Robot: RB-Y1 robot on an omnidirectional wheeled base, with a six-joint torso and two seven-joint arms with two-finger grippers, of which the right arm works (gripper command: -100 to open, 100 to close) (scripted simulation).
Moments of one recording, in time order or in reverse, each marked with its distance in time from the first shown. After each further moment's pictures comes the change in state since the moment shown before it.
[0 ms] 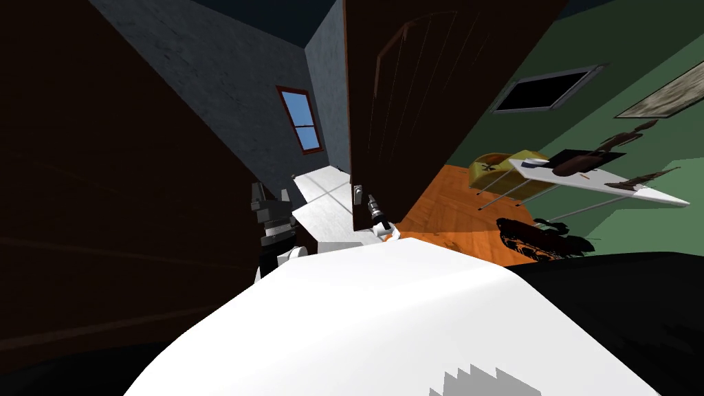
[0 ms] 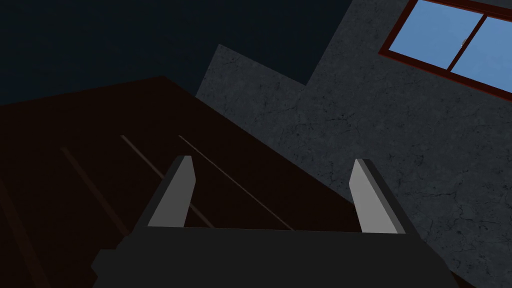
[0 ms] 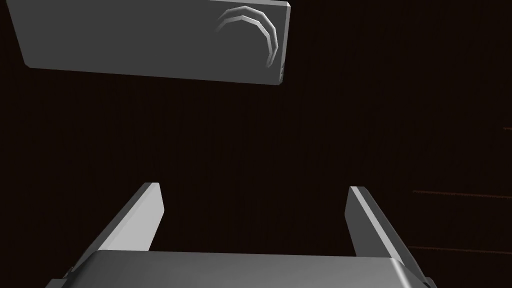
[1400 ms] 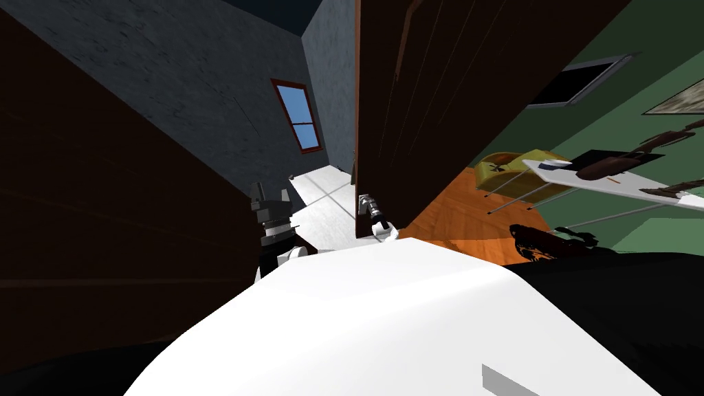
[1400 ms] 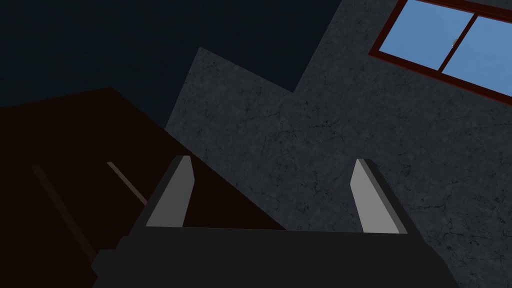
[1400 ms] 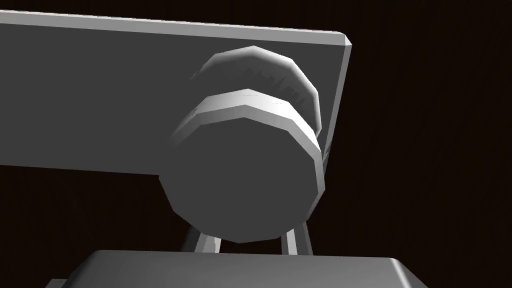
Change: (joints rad) arm -0.029 0.025 -0.026 0.046 0.006 -0.019 0.011
